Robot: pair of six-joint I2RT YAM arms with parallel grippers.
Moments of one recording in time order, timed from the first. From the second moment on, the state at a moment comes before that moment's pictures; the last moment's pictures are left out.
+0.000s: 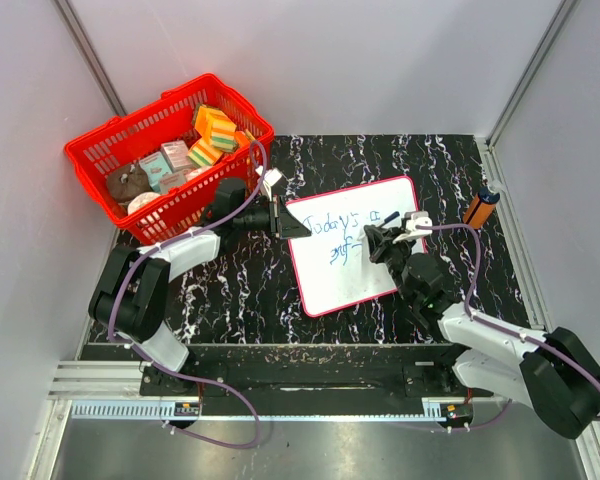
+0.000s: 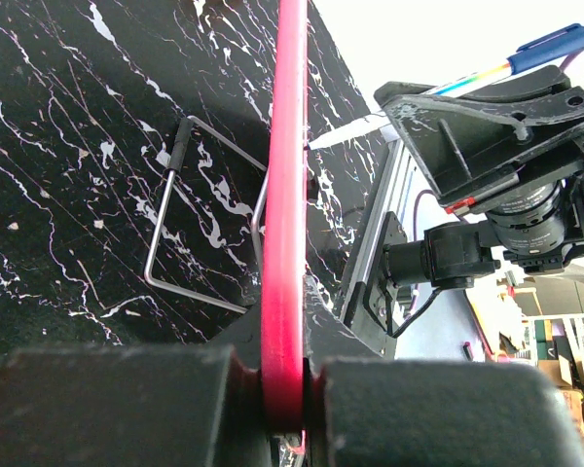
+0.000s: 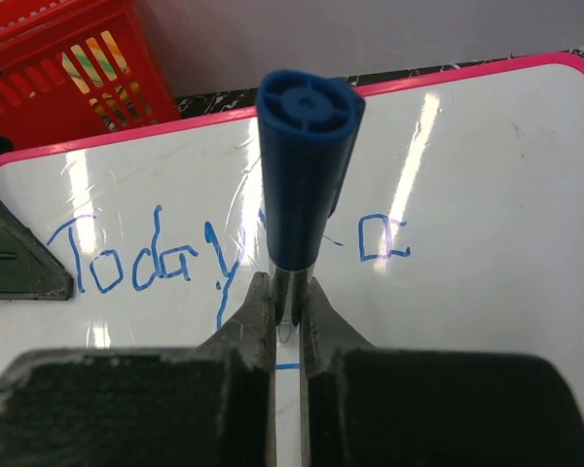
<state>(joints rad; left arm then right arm) -0.39 1.62 0.90 0.32 0.91 -0.61 0.64 1.04 0.31 0.78 0.35 0.29</state>
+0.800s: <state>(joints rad) -0.39 1.62 0.89 0.32 0.91 -0.60 0.64 1.02 0.27 0.76 0.29 0.33</state>
